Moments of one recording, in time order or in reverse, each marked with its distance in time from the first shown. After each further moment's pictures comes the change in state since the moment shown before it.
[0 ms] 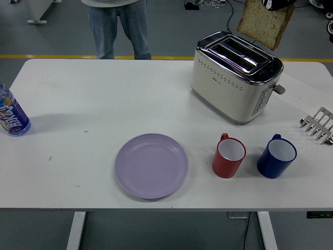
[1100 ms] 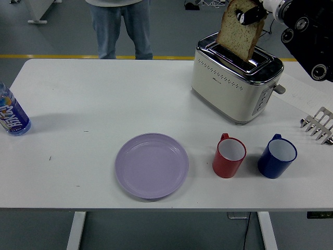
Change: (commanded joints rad) left arm -0.014 0.001 0.016 0.000 -0.008 0.021 -0.001; right arm 0.012 0.193 -0.044 -0.309 0.012 -0.091 0.089
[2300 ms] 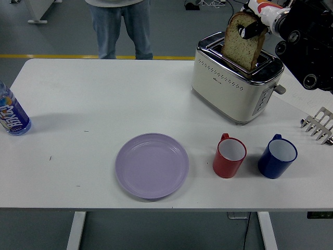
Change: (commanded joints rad) left arm -0.005 0.000 0.003 0.000 0.001 0.000 0.001; right arm -0.022 0.028 -0.031 -0.055 -0.035 0.008 -0.015
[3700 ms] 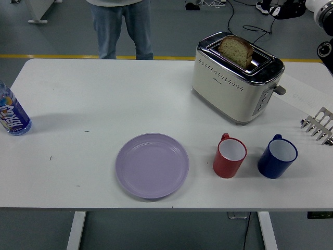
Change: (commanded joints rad) left arm 0.012 0.001 0.001 0.000 -0.009 -0.003 -0.001; right arm -0.205 -0.286 0.216 0.416 -0.041 -0.155 -0.140
